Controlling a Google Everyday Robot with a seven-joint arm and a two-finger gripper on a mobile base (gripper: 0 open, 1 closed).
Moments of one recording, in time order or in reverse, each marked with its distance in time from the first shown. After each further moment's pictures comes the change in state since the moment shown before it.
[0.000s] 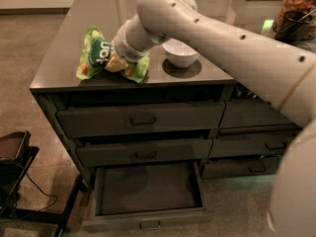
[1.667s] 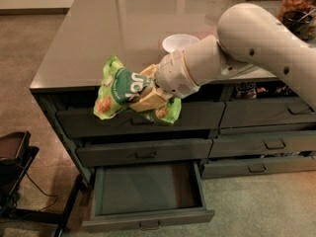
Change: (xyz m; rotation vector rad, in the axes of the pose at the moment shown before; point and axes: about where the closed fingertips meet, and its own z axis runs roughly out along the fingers) arm 0.029 0.142 -0.138 -0.261 -0.243 0.066
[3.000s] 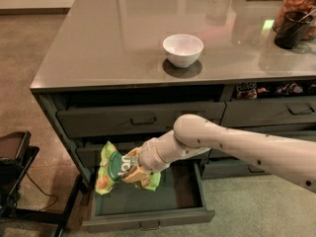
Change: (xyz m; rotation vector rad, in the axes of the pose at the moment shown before) arm 0.184 0.094 0.194 -0.175 0.019 0.099
